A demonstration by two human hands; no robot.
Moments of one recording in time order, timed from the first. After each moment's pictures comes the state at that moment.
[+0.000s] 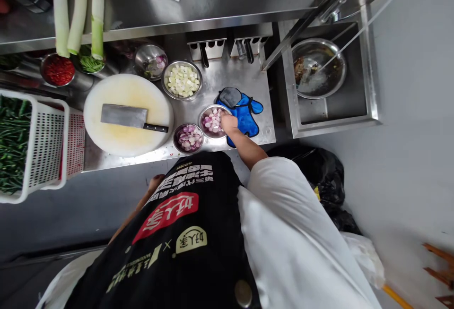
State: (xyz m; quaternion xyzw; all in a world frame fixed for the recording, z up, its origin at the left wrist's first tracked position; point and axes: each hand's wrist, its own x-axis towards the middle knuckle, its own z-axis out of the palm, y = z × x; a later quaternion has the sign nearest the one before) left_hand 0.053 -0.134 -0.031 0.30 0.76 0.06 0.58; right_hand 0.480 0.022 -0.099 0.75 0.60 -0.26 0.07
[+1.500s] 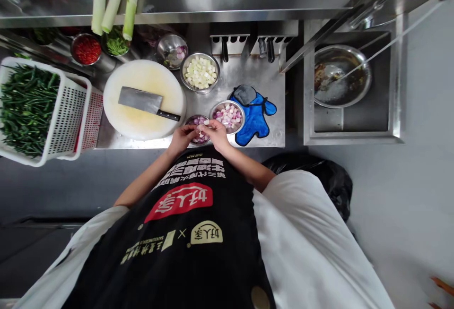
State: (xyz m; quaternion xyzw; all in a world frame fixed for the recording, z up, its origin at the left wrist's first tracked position) left_hand 0.176 -0.031 0.009 0.41 0.52 0.32 0.67; right_hand 0.351 -0.047 0.011 0.54 0.18 -0.66 -0.49
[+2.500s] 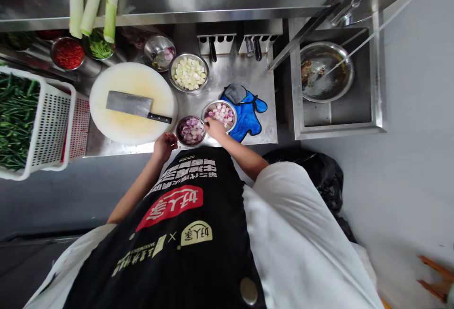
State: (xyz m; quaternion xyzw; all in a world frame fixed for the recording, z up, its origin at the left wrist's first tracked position) left_hand 0.136 -0.042 -0.009 0.17 0.62 0.35 0.68; right_hand 0.397 -0.015 -0.048 0.71 0.57 -0.41 -0.07
